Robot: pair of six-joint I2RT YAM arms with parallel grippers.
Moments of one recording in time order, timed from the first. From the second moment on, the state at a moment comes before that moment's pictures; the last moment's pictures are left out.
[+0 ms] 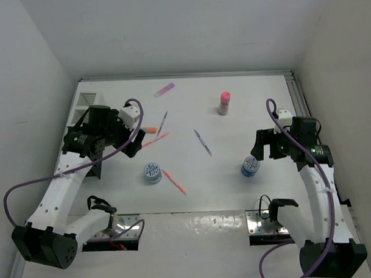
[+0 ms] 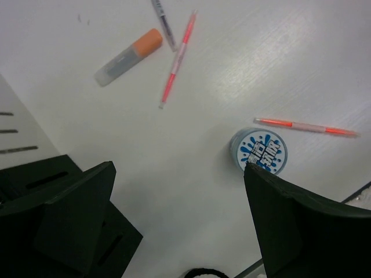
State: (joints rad) left arm -0.19 1.01 1.07 -0.80 0.27 0.38; right arm -0.09 0.85 0.82 -0.83 -0.35 -0.12
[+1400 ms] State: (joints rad) left arm -0.60 1.52 1.02 -0.88 0.08 0.42; right arm -0.09 0.91 0.78 -0.84 -0.31 -0.19
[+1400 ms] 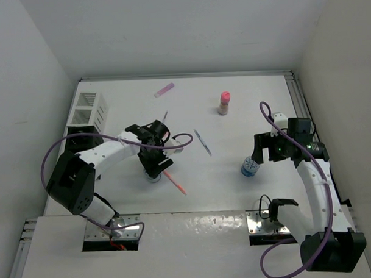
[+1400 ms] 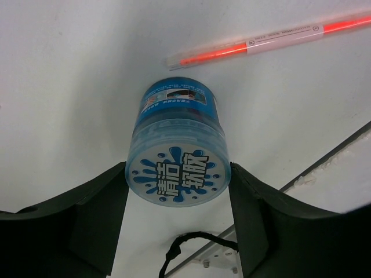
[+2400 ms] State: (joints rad) left arm 0.32 2.07 2.38 -1.18 0.10 0.57; right arm -0.06 1.01 0.74 -0.75 -0.32 -0.16
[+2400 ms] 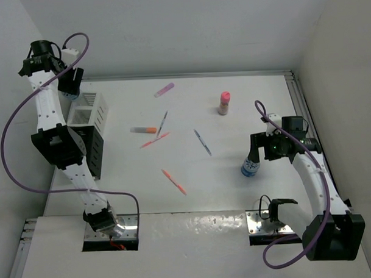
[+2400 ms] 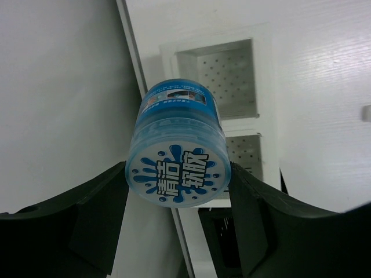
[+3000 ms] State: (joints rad) left arm 0.33 2.14 2.33 -1.04 0.17 0.54; right arm -0.06 1.04 0.71 -0.71 -0.33 -0.16
